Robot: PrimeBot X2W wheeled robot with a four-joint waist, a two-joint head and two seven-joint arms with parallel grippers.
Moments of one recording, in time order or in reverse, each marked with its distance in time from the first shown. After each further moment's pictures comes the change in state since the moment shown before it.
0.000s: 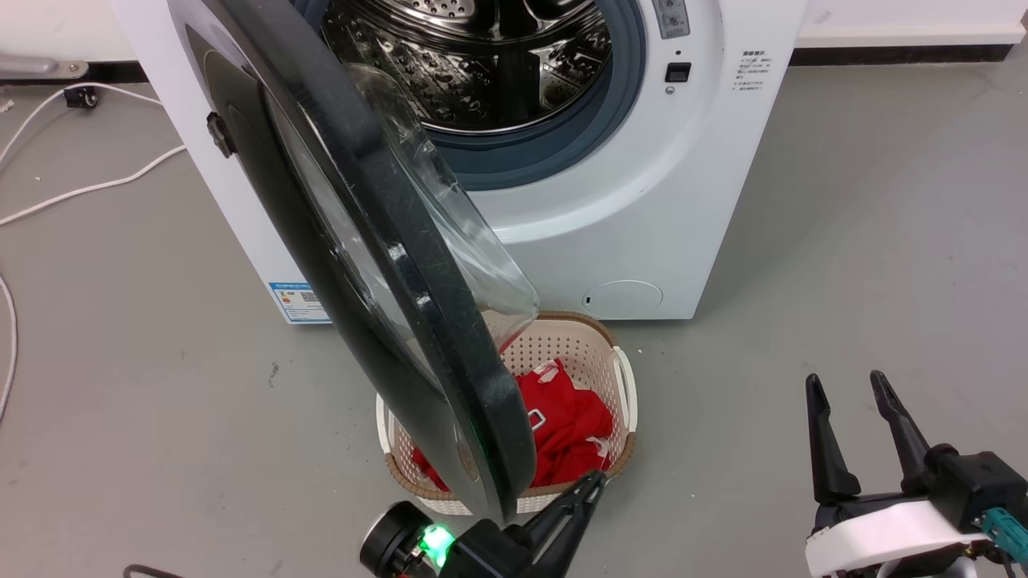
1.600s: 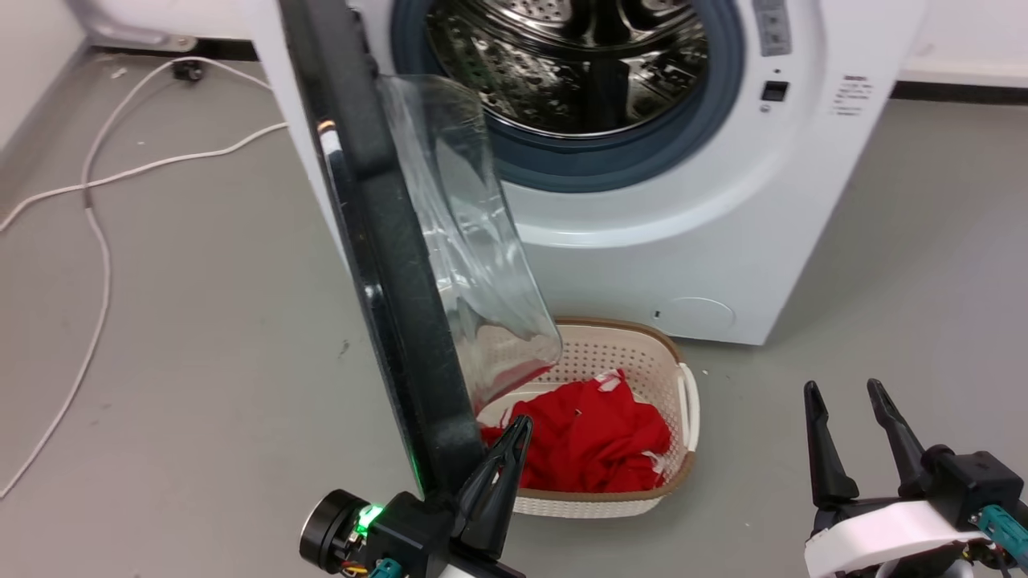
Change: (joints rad) left arm 0.002 0.002 0.106 -0.009 -0.044 0.148 -0.085; right arm 0.000 0.001 0.001 0.021 0.017 0.000 0.025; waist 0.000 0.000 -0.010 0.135
